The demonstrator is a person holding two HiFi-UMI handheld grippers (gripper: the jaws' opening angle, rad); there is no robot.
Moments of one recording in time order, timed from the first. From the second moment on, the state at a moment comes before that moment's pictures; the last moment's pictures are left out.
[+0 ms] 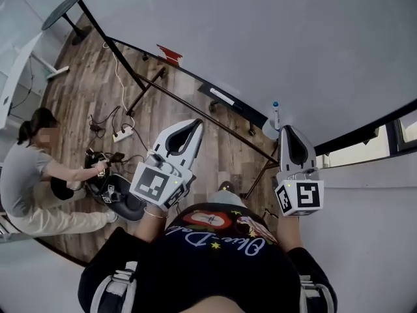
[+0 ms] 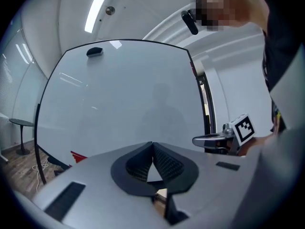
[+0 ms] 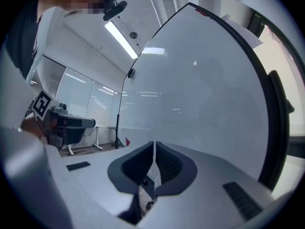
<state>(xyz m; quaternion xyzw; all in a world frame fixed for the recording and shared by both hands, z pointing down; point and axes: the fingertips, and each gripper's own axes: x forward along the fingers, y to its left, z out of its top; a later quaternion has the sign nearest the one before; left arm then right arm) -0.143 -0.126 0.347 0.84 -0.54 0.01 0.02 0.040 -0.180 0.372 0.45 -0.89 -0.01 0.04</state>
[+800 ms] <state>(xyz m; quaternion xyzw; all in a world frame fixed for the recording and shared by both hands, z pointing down) -0.117 -0.227 0.335 0.91 -0.41 0.01 0.02 0.026 -0.233 0.402 0.53 -0.84 0.01 0.12</state>
